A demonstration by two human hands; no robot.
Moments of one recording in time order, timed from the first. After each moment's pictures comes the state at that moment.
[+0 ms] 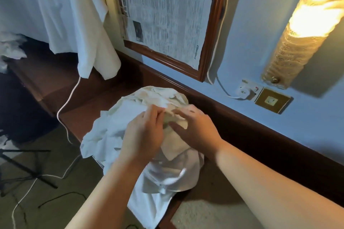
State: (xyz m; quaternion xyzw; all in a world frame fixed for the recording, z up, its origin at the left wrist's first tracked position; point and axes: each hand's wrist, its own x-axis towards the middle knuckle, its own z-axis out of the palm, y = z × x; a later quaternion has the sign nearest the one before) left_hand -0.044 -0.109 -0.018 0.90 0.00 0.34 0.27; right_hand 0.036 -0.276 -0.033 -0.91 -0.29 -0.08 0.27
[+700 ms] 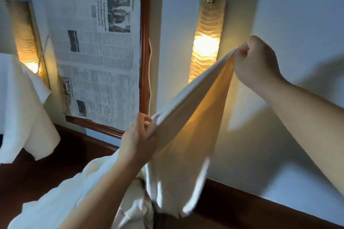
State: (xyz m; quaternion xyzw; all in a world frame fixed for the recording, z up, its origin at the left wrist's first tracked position) left_hand 0.026 -0.237 0.139 0.84 -0.09 0.33 0.43; right_hand 0.016 -0.510 0.345 -0.85 -0.01 -0.47 0.23
